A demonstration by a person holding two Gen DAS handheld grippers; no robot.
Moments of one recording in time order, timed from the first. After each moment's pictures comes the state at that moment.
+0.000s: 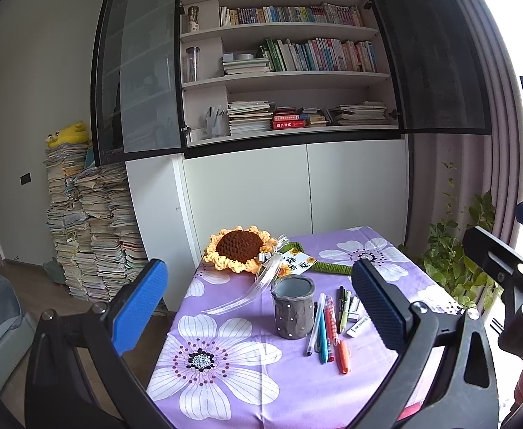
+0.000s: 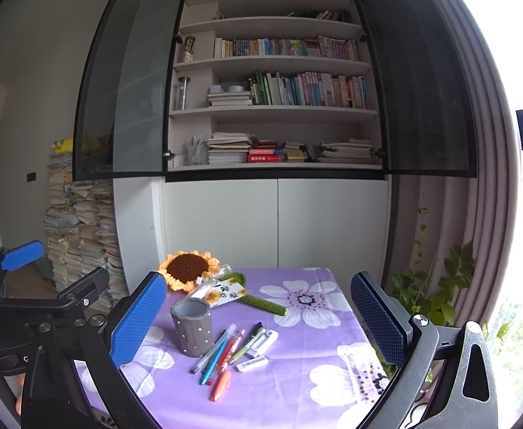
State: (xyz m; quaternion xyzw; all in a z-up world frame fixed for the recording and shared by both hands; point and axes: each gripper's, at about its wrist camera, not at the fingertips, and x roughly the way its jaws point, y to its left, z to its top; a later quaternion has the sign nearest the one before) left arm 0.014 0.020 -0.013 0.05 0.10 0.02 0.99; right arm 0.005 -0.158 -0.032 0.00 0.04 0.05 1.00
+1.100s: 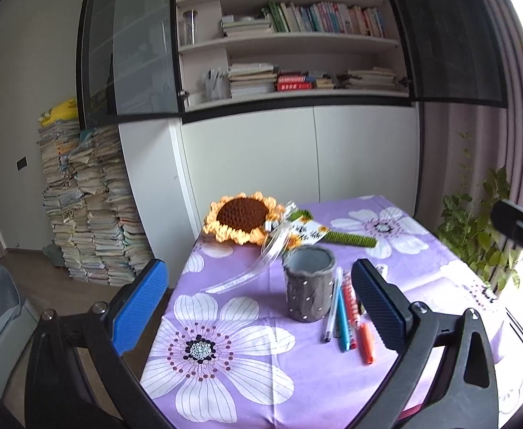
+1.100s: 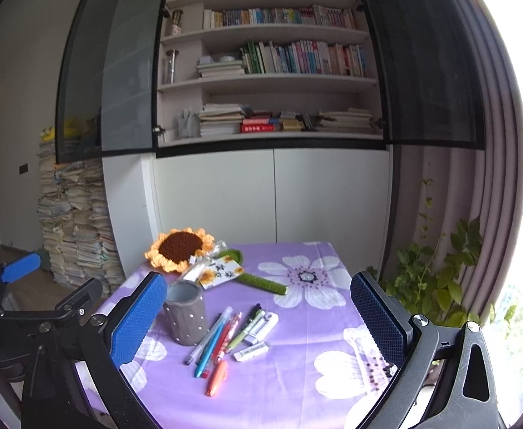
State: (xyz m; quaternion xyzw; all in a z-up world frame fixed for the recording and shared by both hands) left arm 0.074 0.038 -0.059 0.06 0.17 0.03 0.98; right arm 0.054 -0.160 -0.052 0.02 0.11 0.04 0.99
